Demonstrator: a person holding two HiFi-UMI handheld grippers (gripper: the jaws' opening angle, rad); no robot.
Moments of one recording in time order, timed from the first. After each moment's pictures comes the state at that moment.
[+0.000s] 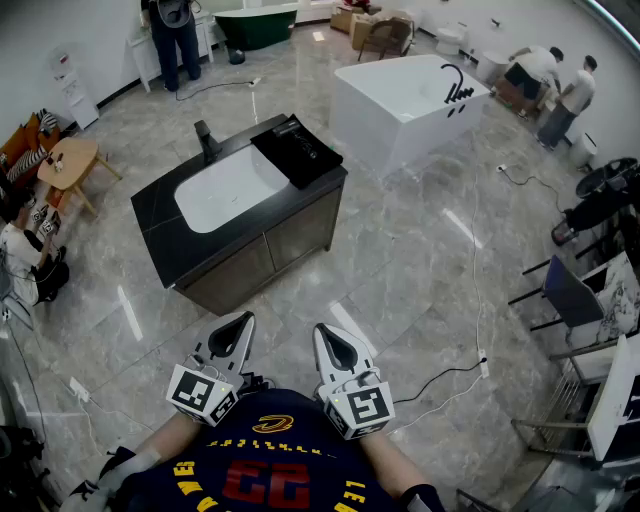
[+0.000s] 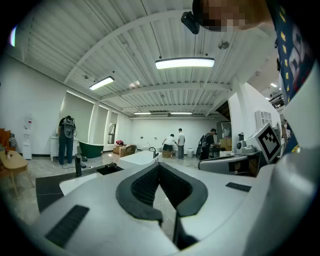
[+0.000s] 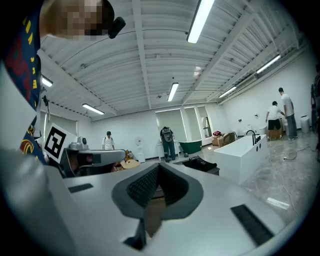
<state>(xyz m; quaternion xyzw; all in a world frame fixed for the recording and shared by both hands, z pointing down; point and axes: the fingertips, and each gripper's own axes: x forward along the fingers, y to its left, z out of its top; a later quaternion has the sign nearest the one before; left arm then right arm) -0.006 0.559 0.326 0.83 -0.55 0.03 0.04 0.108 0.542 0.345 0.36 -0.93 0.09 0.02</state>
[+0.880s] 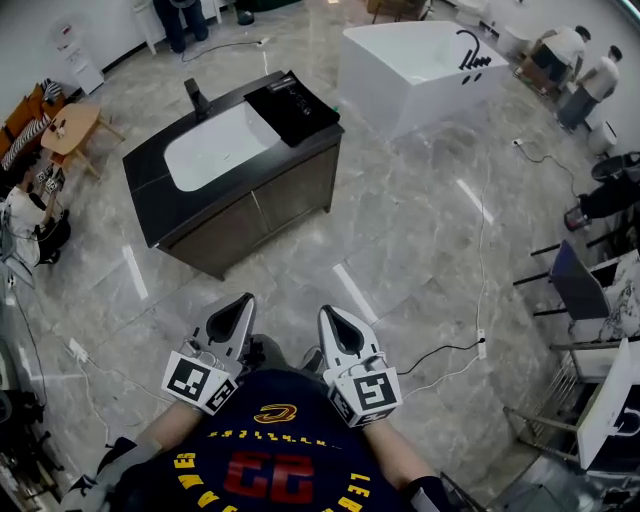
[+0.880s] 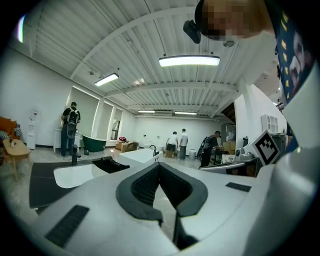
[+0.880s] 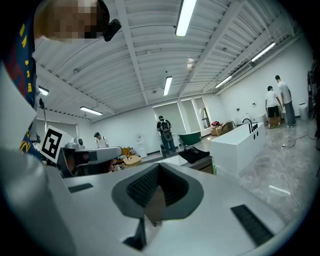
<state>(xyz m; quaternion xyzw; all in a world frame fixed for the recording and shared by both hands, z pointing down) 0.076 0.557 0.347 0.82 -0.57 0.01 0.08 0.195 0.532 0.378 0.35 -0.93 0.14 0.03</state>
